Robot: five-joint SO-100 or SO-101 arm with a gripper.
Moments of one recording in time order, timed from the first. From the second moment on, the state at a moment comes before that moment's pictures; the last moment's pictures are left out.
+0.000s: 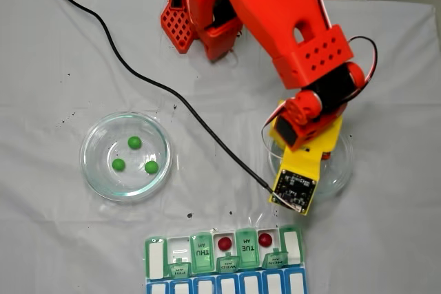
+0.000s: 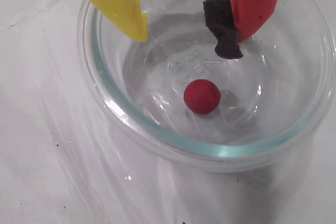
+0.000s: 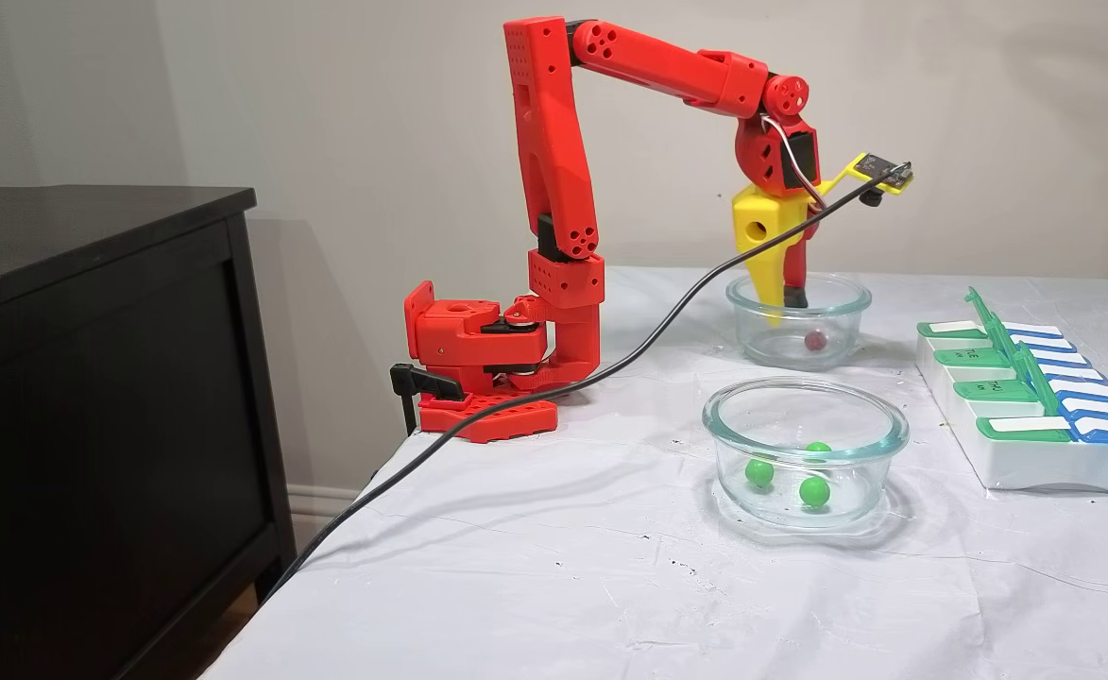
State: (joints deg) arm -32.9 115.8 117.8 58.7 -40.3
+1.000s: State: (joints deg) arm -29.9 105.6 114.2 55.6 -47.5
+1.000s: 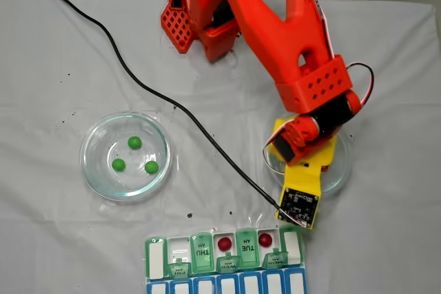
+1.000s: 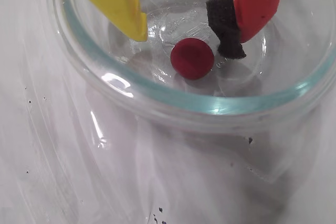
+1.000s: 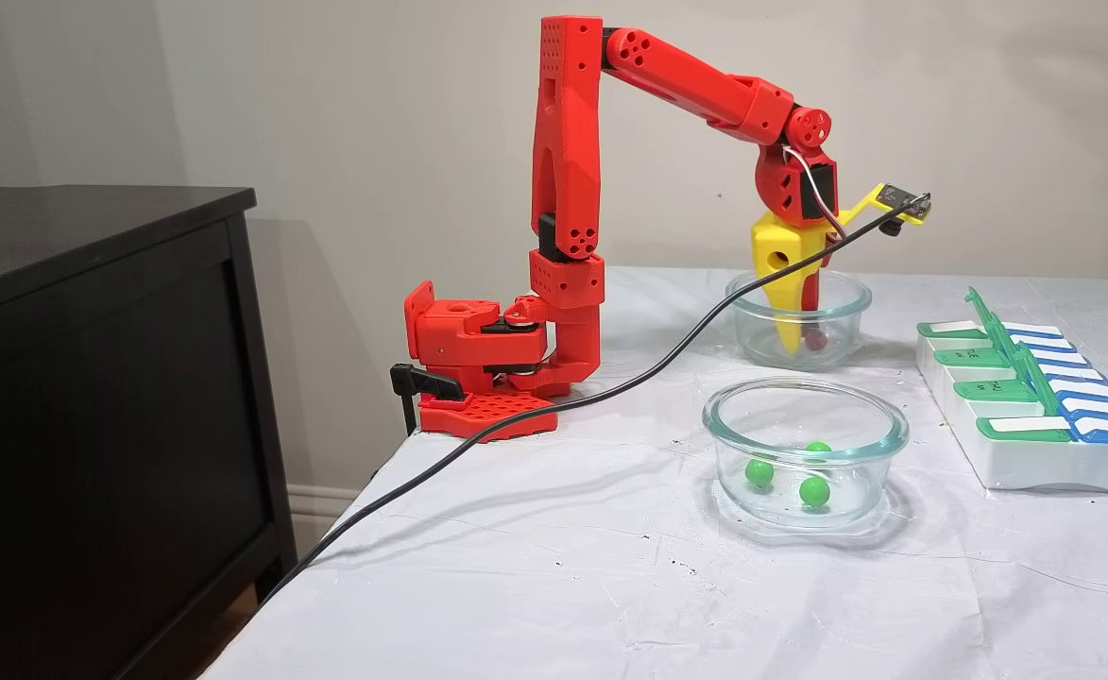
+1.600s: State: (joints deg) arm -28.6 104.9 114.2 51.1 -49.8
